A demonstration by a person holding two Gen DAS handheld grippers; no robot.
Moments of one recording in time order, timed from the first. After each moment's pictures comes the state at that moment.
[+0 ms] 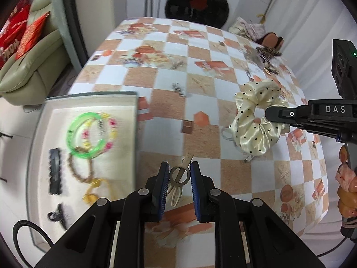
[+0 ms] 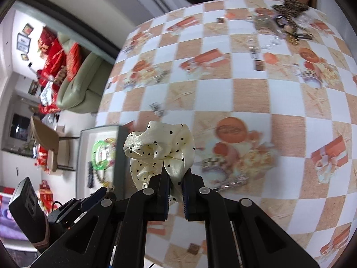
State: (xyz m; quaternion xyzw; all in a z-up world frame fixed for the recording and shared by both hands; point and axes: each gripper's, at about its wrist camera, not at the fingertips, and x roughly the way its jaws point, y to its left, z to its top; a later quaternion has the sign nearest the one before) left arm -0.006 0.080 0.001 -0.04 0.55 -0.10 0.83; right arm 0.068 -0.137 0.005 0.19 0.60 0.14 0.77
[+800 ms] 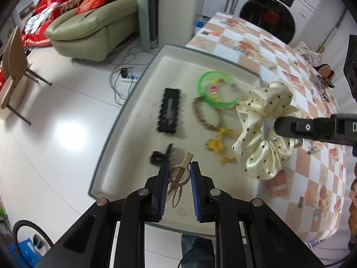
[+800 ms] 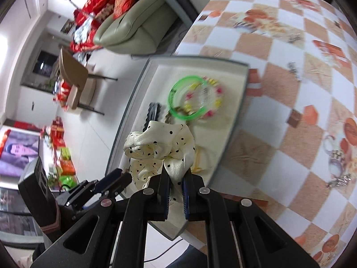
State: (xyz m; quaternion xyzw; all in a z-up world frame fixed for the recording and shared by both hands) left arm -0.081 0.234 -0.023 -0.11 0.57 0.07 0.81; right arm 0.035 0.061 -0.014 0.09 0.65 0.30 0.69
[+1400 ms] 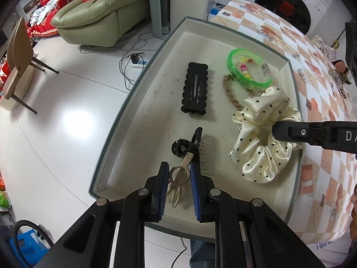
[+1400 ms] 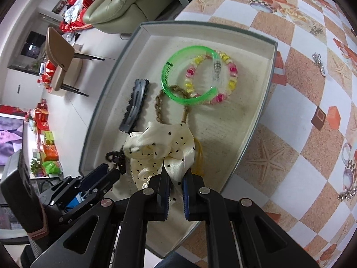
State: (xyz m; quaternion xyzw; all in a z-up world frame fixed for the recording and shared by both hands) left arm -0.080 0.251 -0.065 -0.10 0.60 0.10 0.79; right arm 0.033 0.104 -0.058 0.03 0.68 0.28 0.67
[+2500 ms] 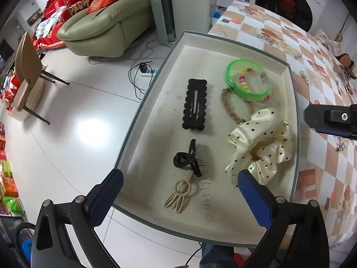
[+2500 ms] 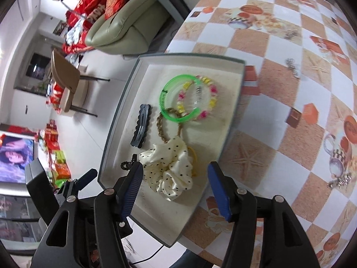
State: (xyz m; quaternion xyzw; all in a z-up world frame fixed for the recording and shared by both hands) left arm -0.069 0.241 -0.041 -0.05 0.59 0.12 0.79; right arm 0.047 0.058 -0.017 0.10 0.66 0.27 0.70
